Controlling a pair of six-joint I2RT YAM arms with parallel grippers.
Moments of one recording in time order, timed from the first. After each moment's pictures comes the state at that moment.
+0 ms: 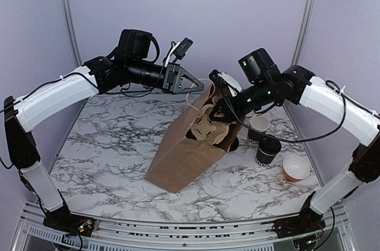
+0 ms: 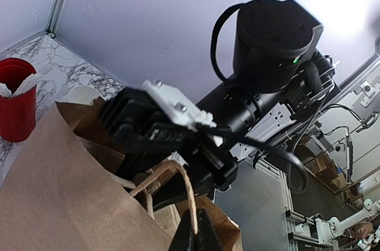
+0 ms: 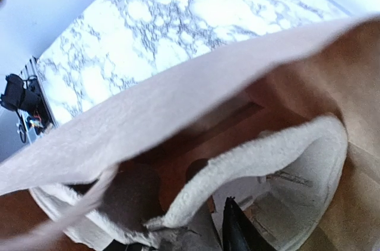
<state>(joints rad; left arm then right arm) -0.80 1.71 1.75 -0.37 0.76 -0.40 0.77 1.48 1.52 -0.84 -0.24 0.12</state>
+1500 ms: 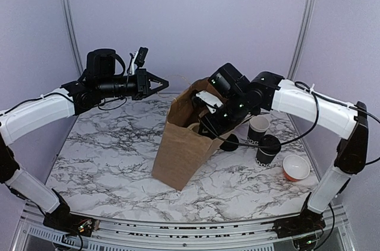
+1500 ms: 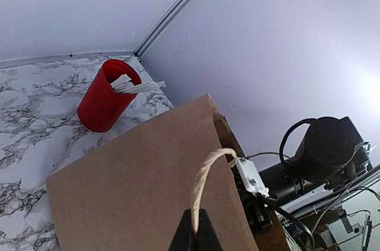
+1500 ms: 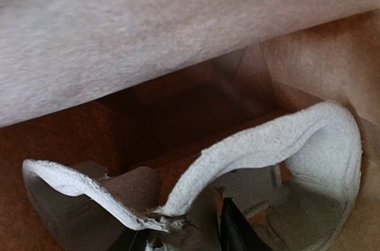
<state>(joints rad) -0.62 1.45 1.27 -0.02 0.54 -0.65 0.90 1.66 1.61 -0.92 -0.06 0.13</state>
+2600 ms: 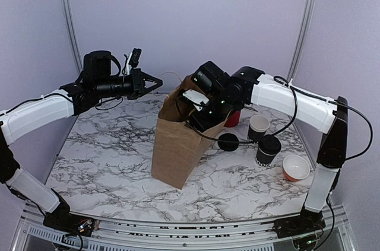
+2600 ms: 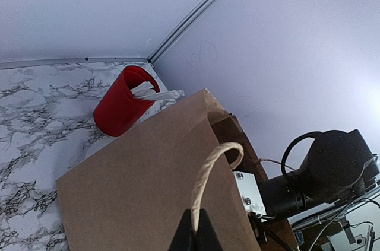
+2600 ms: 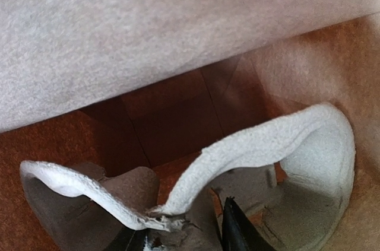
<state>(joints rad) -0.56 1.45 1.23 0.02 0.54 -0.67 0.92 1.85 1.82 -1.00 0.03 0.07</state>
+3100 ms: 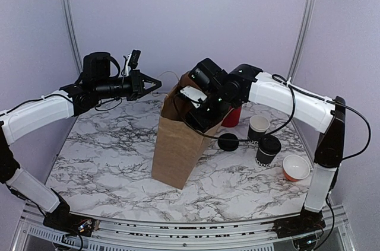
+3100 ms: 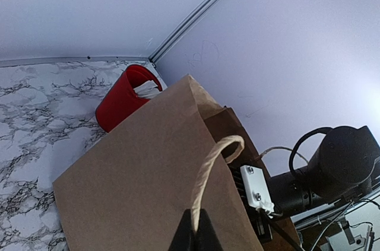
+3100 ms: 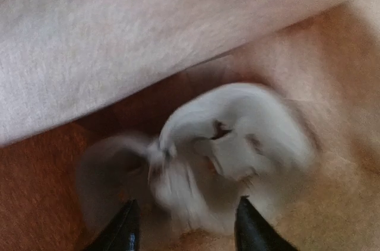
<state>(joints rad) -0.55 1.45 1.21 0.03 0.56 -0.67 0.92 1.88 1.88 -1.01 0.07 0.06</state>
